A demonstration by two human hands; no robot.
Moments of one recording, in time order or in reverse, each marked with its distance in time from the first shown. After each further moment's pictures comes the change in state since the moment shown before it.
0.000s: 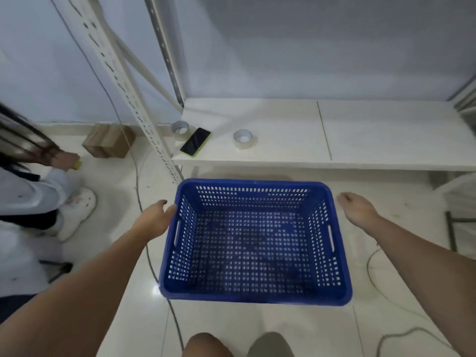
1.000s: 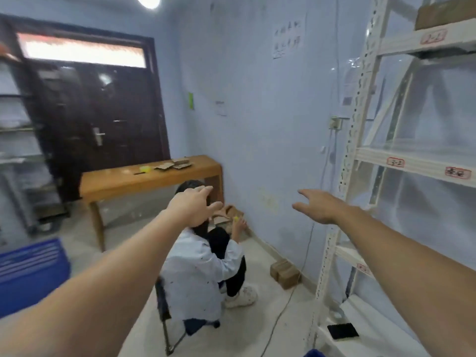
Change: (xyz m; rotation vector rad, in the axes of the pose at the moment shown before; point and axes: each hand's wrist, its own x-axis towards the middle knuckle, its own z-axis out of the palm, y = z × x) left_hand -0.618 -0.014 -0.538 0.191 0.822 -0.346; right_hand -0.508 -0.596 -0.252 -0.614 -0.141 -1.516
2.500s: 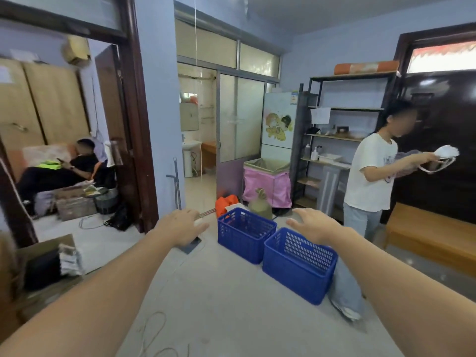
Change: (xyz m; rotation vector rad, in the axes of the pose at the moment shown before) left_hand -0.257 -0.690 -0.093 0.234 -0.009 -1.410; right_hand 0.294 -0.953 0.225 -0.010 -0.255 -1.337
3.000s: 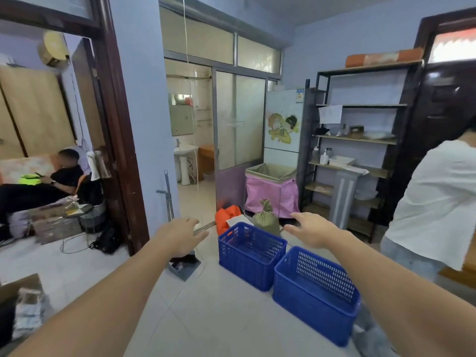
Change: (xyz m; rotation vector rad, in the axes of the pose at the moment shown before) left_hand 0.329 -0.056 0.036 -0.017 -0.036 0.040; right_hand 0.330 0.030 0.017 0.042 0.009 0.044
